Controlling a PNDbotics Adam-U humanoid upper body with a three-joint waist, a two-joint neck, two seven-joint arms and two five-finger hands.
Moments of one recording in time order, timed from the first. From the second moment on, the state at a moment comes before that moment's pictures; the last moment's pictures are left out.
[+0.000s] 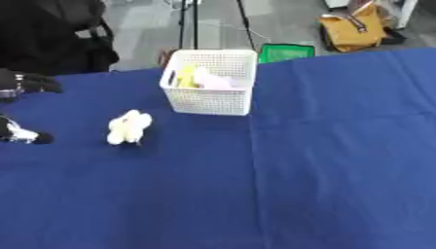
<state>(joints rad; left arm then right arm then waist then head) -0.77 0.94 -0.27 -1.29 -0.64 -0.28 -0.56 -0.35 -0.31 -0.19 -1.98 0.71 -0.36 -0.87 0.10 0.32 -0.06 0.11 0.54</state>
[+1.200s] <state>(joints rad) -0.88 0.75 -0.30 -1.09 -0.58 -0.26 -0.50 -0.35 -0.31 -0.18 -1.98 0.70 -0.36 -0.87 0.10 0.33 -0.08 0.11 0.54</state>
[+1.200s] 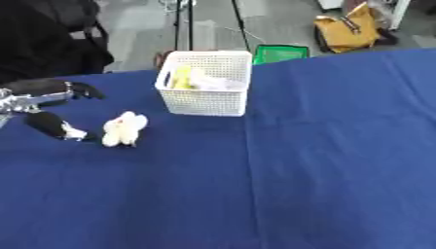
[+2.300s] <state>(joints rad) -0.89 0.65 -0.28 -0.94 -0.68 -0.23 -0.47 -0.35 -0.31 -0.18 -1.98 0.69 -0.36 -0.87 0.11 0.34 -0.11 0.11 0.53</state>
